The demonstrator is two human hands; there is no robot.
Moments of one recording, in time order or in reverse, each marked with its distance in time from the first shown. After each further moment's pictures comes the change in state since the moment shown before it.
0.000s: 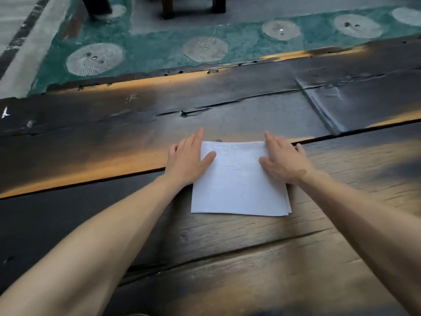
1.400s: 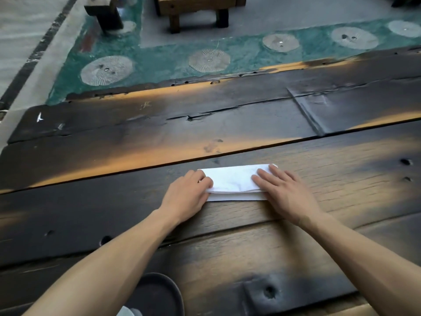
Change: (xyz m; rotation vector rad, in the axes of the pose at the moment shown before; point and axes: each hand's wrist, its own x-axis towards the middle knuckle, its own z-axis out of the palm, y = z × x) left_hand -0.117 0.001 -0.014 0.143 0.025 0.362; right_hand -0.121 0.011 0.016 -0.265 0.285 -0.473
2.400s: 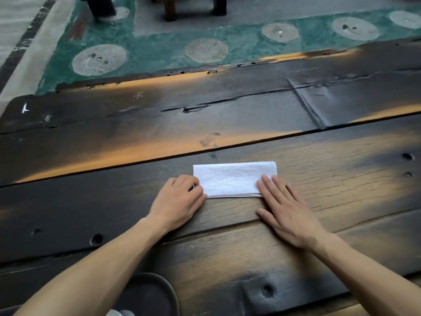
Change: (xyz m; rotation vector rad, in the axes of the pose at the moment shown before) left_hand -0.021 -0.010 0.022 0.042 0.126 0.096; right_hand -0.041 -0.013 0.033 0.102 -0.275 0.137
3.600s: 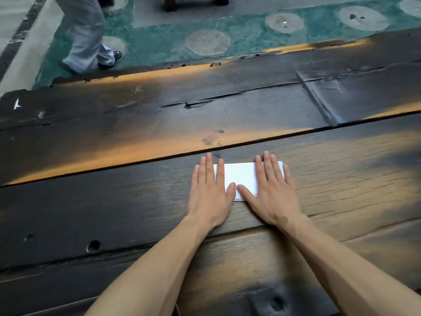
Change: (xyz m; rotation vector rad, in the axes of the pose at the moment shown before) left_hand 0.052 0.047 0.052 0.044 -0.211 -0.417; right_hand 0.072 -0.041 0.003 0.023 0.172 0.286
